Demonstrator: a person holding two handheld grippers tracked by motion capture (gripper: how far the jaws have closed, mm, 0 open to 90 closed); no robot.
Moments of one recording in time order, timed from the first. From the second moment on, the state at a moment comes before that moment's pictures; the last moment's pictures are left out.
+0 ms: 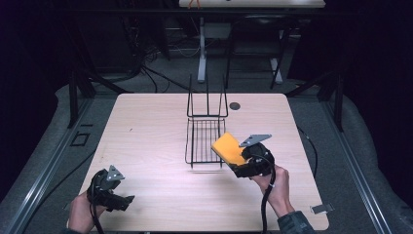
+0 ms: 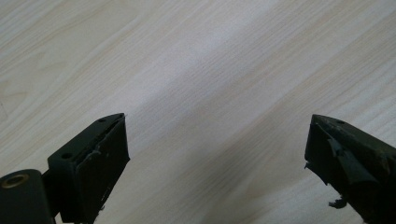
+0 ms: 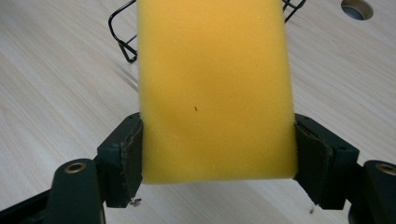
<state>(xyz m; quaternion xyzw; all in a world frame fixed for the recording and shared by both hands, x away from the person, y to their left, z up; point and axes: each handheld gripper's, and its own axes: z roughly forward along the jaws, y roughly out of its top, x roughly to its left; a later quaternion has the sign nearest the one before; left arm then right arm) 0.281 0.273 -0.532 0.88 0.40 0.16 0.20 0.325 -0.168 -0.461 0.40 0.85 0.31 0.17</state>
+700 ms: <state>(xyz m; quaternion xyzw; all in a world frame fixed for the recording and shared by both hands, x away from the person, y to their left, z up) 0.281 0.273 -0.532 0.88 0.40 0.16 0.20 0.344 -0.138 -0.464 0.38 0.85 0.31 0.17</state>
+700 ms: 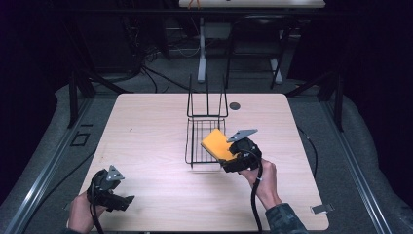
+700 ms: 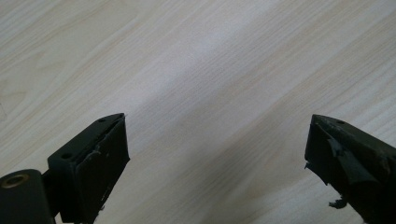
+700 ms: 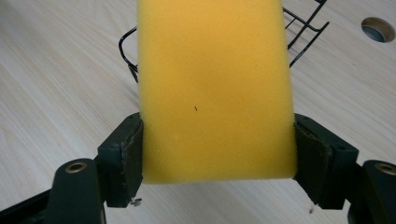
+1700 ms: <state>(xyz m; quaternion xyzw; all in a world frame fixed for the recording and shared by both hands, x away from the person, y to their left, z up) 0.281 0.275 -0.531 0.88 0.40 0.16 0.21 0.370 -0.103 -0.486 0.39 0.85 0.32 0.16</state>
